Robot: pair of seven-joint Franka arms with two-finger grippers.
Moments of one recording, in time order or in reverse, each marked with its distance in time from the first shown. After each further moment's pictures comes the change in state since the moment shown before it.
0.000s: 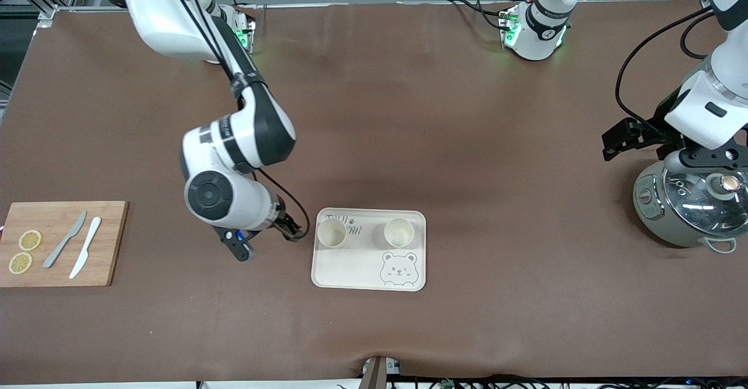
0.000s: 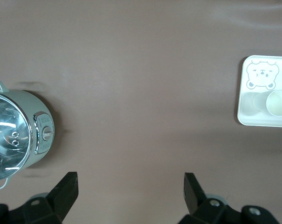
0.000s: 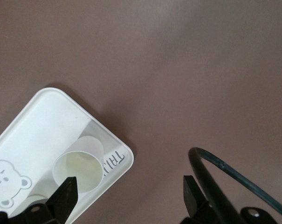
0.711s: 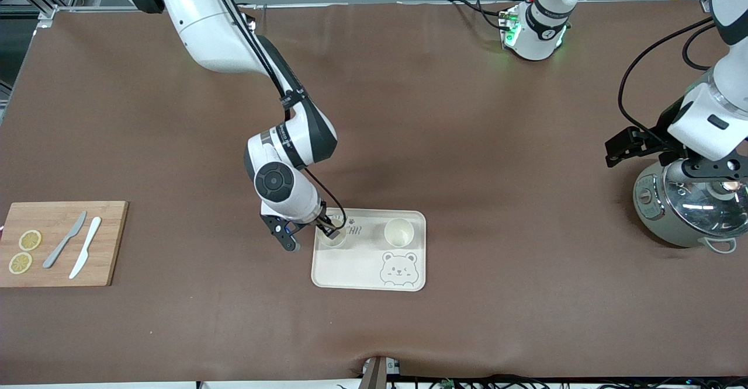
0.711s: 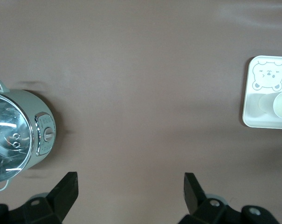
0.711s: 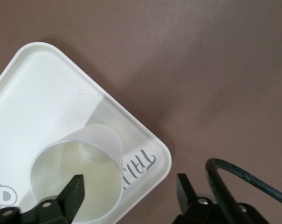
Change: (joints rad) left arm 0.000 0.023 0.012 0.006 0.000 0.007 0.008; right arm 0.125 0.078 0.023 -0.207 0.003 0.373 0.128
